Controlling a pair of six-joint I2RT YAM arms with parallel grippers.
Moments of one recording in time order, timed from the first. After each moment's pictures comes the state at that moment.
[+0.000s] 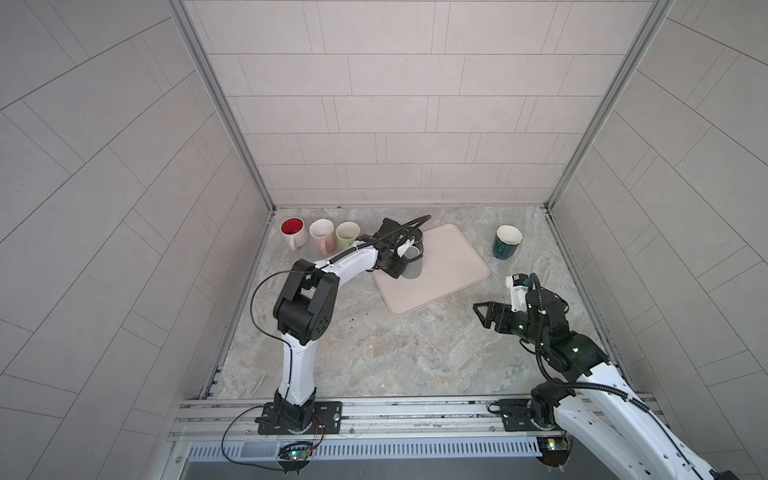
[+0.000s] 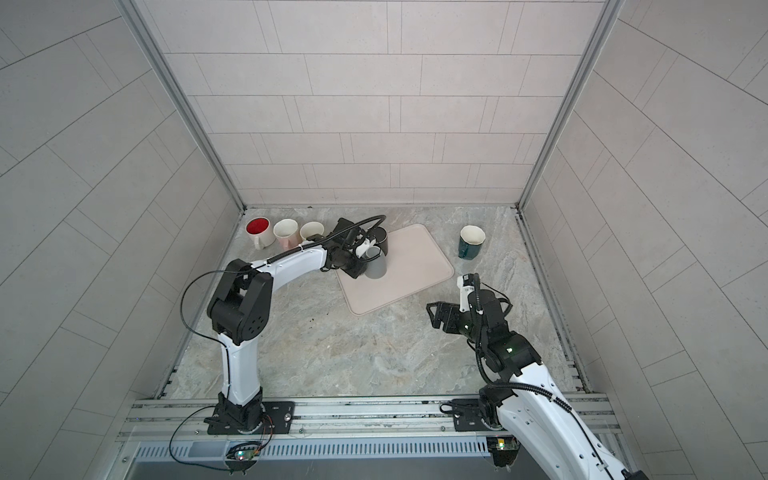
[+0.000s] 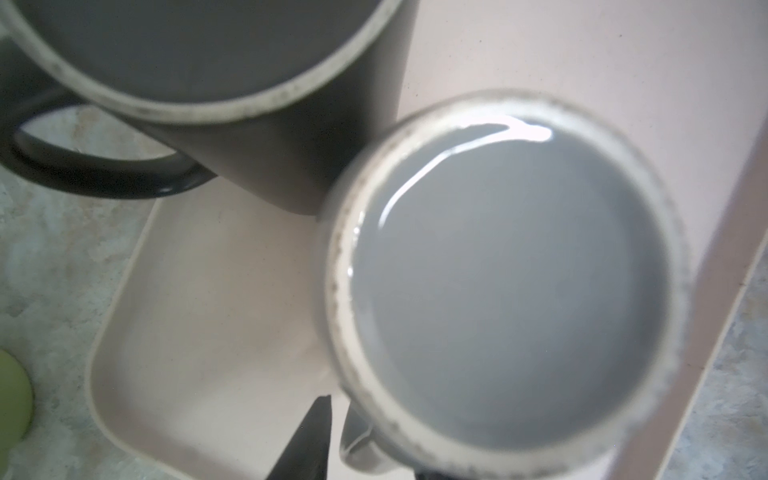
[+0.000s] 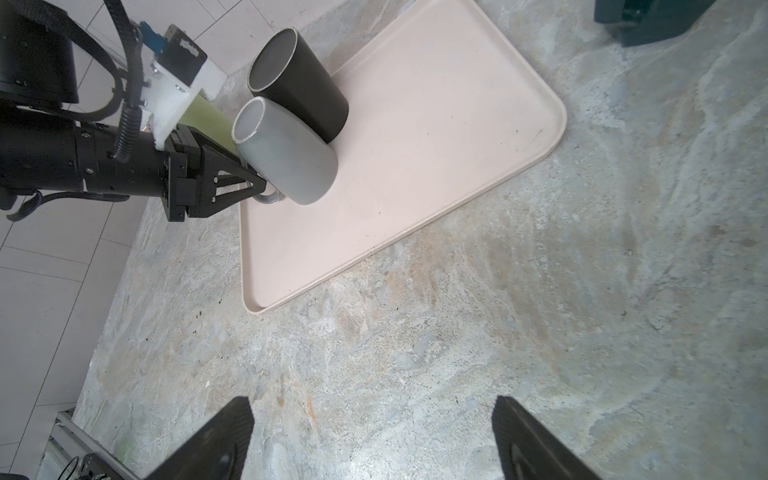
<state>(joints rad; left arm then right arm) -0.50 2.01 1.49 -0.56 0.10 0.17 0.34 0.63 0.50 -0.50 -0.15 0.55</state>
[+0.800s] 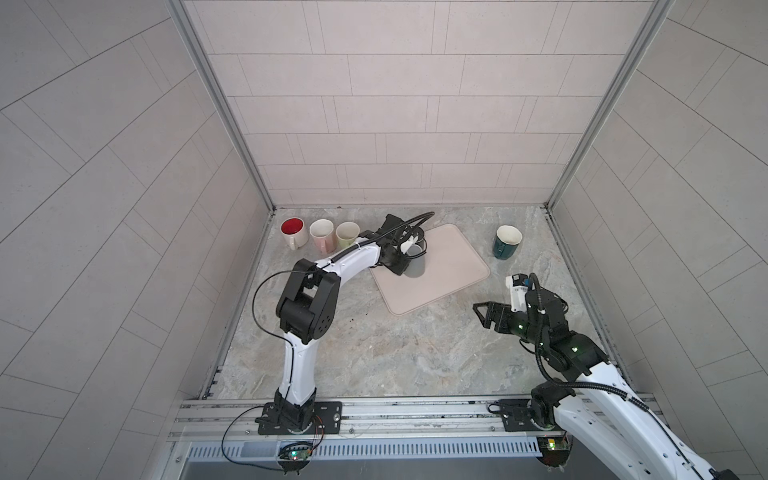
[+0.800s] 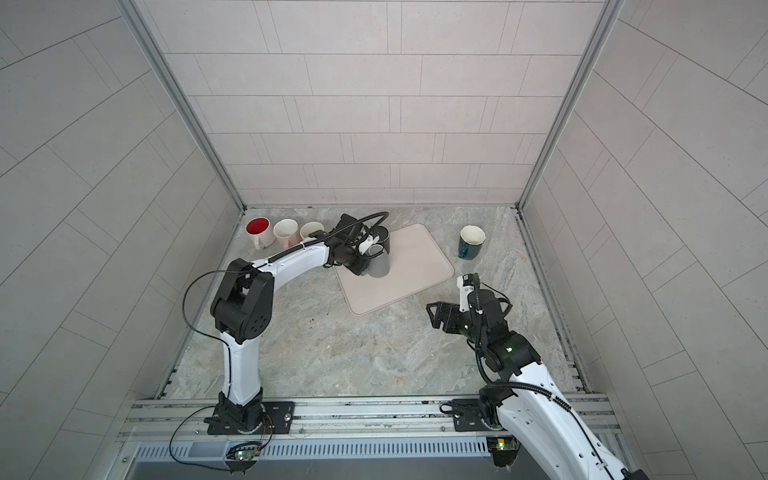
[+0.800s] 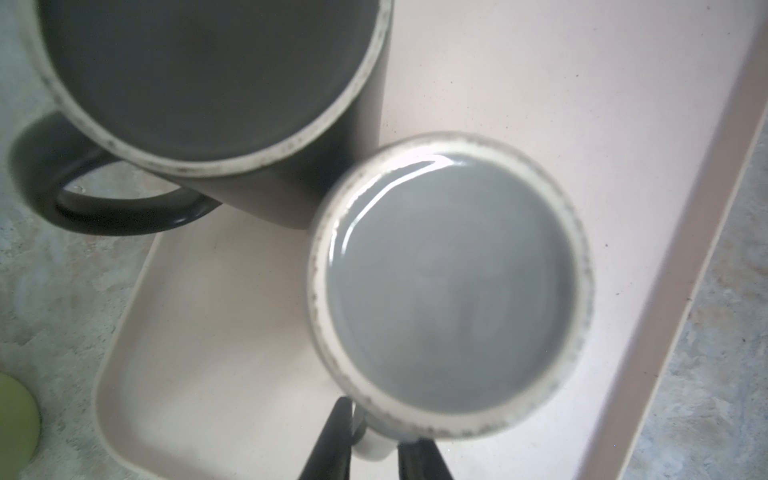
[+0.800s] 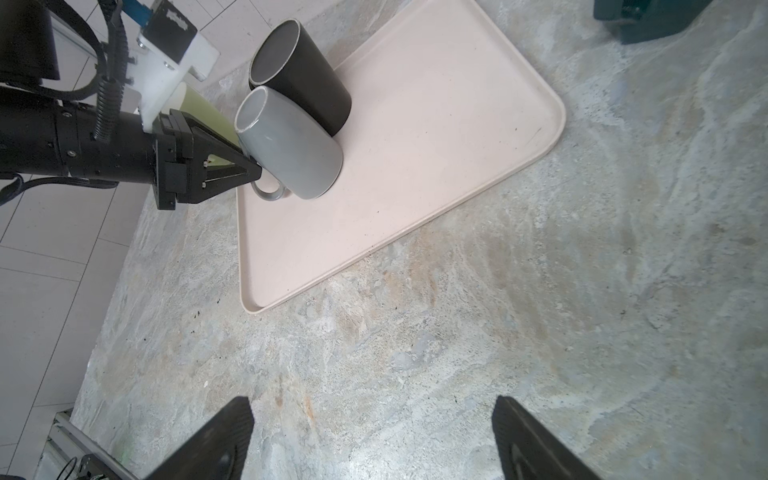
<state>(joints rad) -0.50 2.03 1.56 -0.60 0.12 0.17 0.34 0.63 0.50 -0.50 -0.15 0.55</state>
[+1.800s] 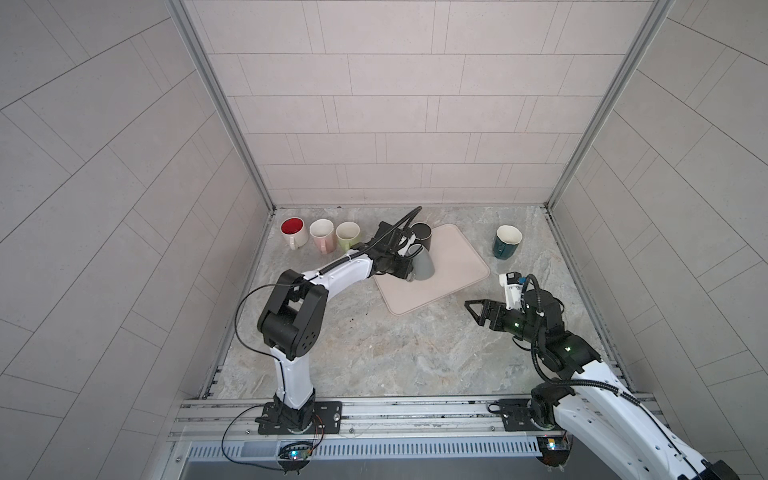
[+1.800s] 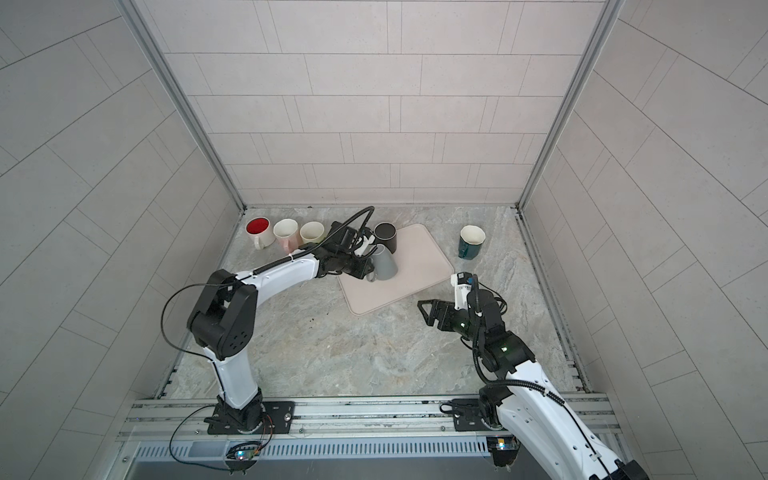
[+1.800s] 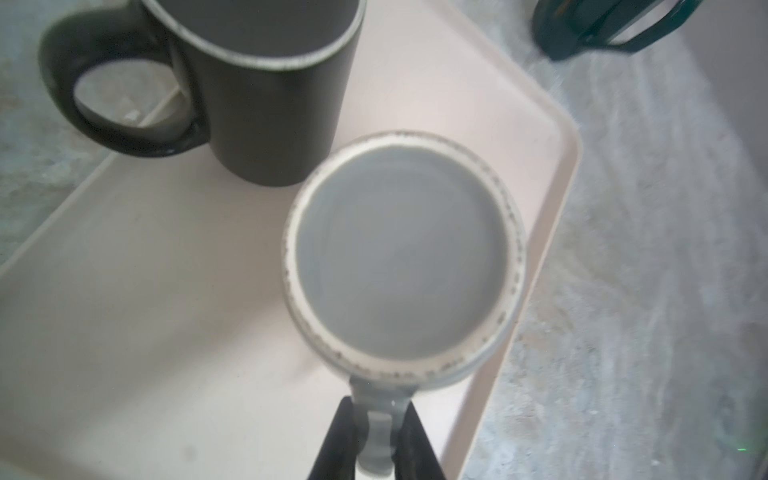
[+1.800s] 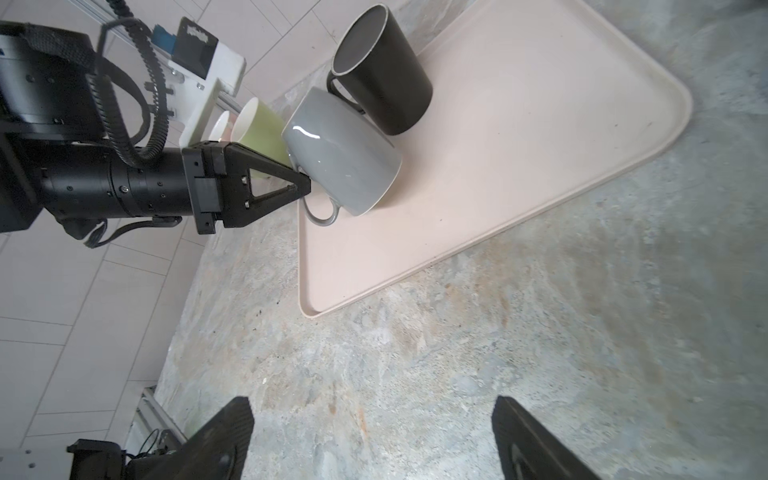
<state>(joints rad) -0.53 1.84 1.31 -0.34 0.31 -0.15 0.34 0.66 0.43 -0.27 -0.30 0.63</state>
